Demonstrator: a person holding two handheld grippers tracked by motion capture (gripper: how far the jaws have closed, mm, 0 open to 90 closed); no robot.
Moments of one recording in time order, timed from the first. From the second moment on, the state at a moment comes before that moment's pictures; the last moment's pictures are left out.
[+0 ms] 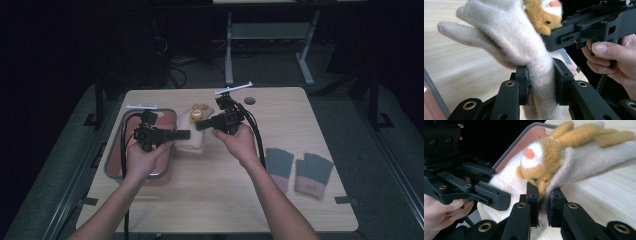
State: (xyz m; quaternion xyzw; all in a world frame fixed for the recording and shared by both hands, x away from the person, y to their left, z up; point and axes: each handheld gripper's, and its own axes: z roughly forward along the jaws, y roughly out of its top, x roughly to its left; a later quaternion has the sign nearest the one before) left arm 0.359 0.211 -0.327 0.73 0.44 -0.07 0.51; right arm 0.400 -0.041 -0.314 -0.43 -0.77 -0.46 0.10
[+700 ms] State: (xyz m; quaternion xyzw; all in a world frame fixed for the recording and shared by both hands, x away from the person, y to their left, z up) left arm 0.359 0.246 -0.311 0.72 0.45 -0.05 0.52; right arm 0.409 -0.006 -0.297 -0.40 -0.79 -0.46 0.10
